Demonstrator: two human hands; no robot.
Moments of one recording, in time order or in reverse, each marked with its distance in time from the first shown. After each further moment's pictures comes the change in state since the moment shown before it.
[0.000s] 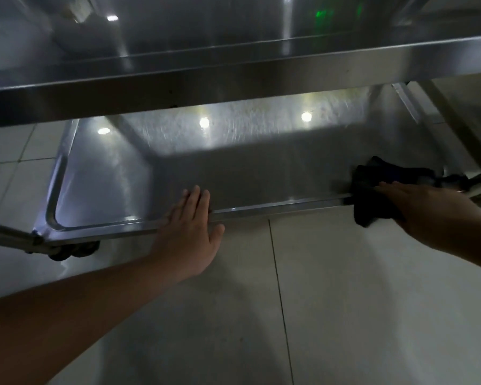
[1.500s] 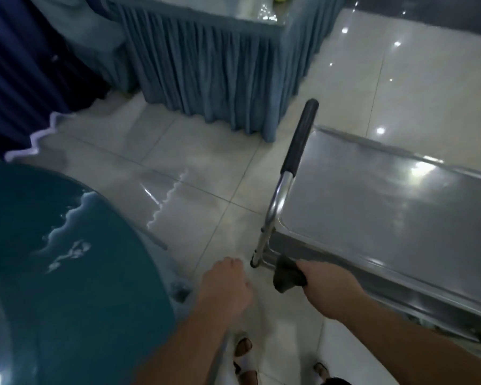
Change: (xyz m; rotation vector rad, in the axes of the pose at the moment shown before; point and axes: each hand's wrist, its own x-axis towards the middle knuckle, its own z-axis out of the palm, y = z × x) left_hand -0.393 -0.214 -0.678 -0.343 -0.265 -0.484; right_hand -0.066 -0.393 -0.817 0.220 -0.425 -0.471
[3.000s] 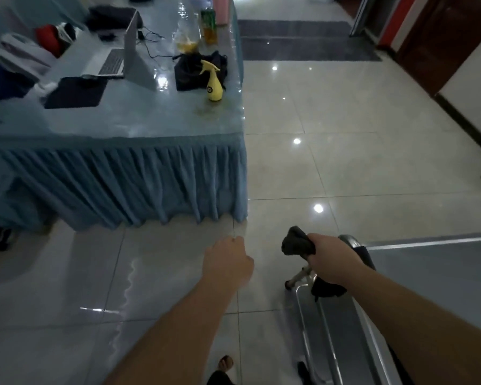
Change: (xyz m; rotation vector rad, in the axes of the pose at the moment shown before) left_hand 0.466 -0.066 -0.469 0.170 0.124 0.410; right_hand 0.415 -0.054 -0.377 0.414 0.275 0.557
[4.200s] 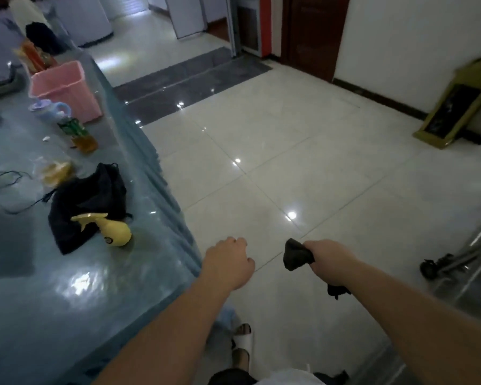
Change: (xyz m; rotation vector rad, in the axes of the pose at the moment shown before) left_hand 0.508 0.195 -0.182 0.359 -0.098 0.501; right_hand 0.394 0.124 -0.193 0.120 0.063 0.281
